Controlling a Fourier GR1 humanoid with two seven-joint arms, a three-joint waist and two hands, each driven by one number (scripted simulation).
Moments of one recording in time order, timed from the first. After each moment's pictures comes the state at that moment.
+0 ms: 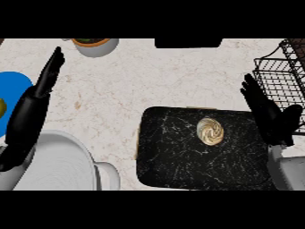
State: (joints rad) left arm -0.29 0.55 -0.32 -1.64 0.04 0.32 -0.19; right arm -0.19 -0.29 0.09 -1.45 -0.16 -0.09 0.09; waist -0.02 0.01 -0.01
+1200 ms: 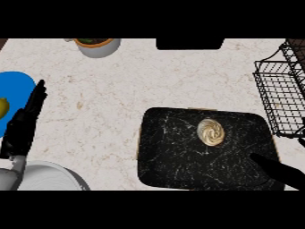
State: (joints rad) left arm -0.13 0.53 -0.22 -1.46 0.12 0.34 0.03; right arm 0.22 -0.41 0.11 -1.99 0.28 -0.47 0.71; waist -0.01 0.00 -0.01
